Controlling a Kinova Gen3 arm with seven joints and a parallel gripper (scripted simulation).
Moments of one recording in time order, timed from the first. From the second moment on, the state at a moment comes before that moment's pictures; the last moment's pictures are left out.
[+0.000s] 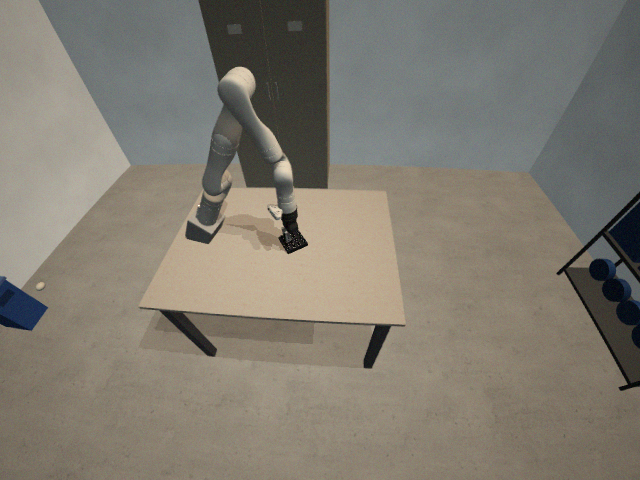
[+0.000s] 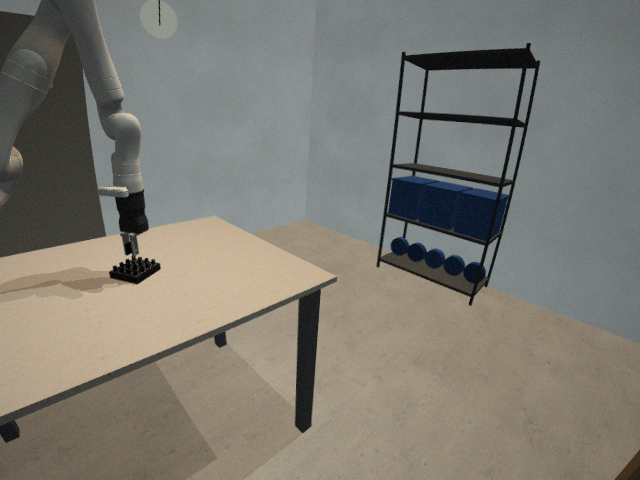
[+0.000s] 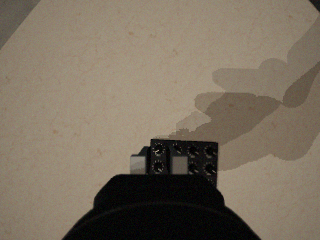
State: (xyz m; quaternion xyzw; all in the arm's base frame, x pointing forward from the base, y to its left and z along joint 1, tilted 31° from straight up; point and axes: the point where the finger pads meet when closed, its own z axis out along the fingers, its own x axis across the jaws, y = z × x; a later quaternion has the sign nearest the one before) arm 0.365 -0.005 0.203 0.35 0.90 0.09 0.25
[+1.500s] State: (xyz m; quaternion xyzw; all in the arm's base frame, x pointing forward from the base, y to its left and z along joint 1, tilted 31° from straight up) arm 0.369 -0.004 0.200 0.35 0.90 0.09 0.26
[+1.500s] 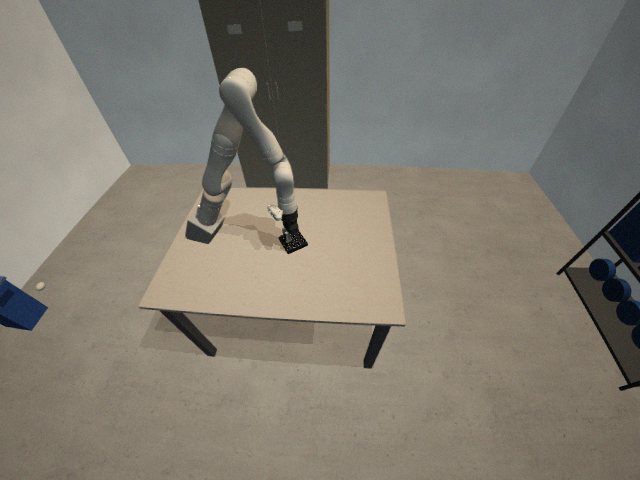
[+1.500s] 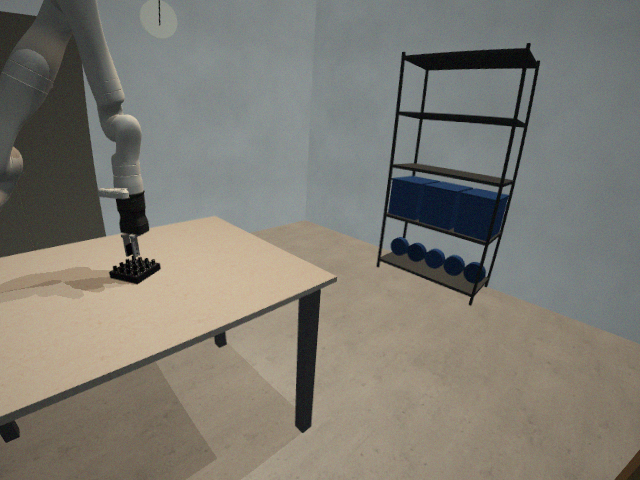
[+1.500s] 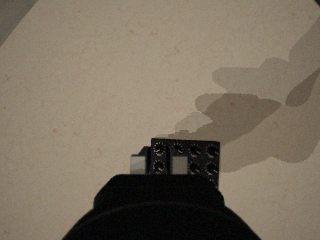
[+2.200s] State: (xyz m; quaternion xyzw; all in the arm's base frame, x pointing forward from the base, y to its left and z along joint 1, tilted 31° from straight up) arm 0.381 -0.005 0.183 0.35 0.90 0.09 0.26
